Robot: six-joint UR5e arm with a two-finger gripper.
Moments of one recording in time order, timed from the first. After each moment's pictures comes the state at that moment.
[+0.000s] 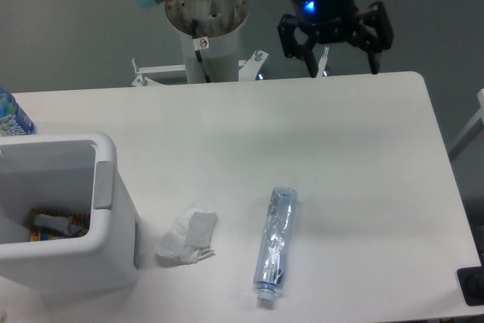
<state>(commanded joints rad) 2.58 -1.58 -1.51 -1.18 1.76 0.94</state>
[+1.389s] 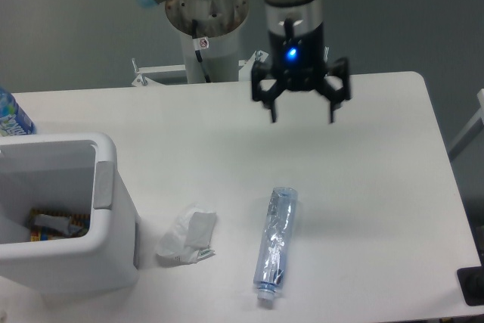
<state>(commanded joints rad) 2.54 -1.63 -1.75 -1.02 1.33 0.74</state>
